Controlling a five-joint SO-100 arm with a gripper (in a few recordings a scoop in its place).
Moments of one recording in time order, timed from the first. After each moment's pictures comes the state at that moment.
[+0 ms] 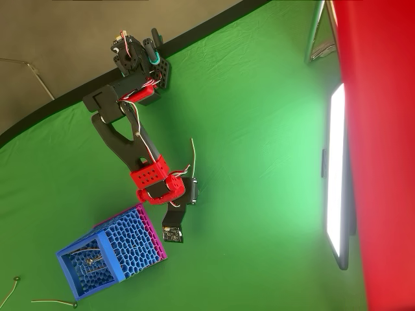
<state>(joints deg) -1.1 65.0 88.3 59.2 -64.7</state>
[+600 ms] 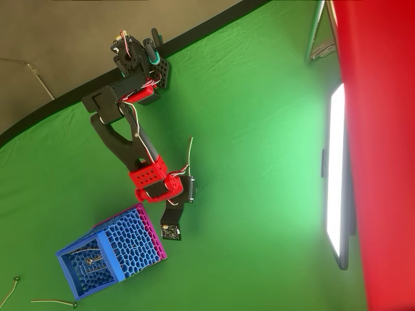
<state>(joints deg) 0.3 65.0 90.3 58.7 -65.2</state>
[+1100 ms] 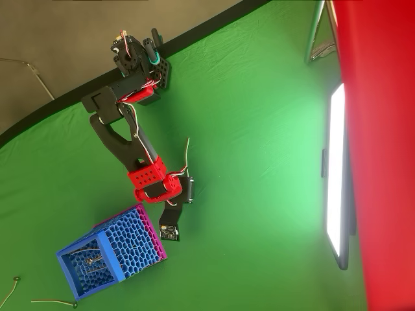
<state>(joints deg) 0.6 65.0 90.5 57.7 -65.2</state>
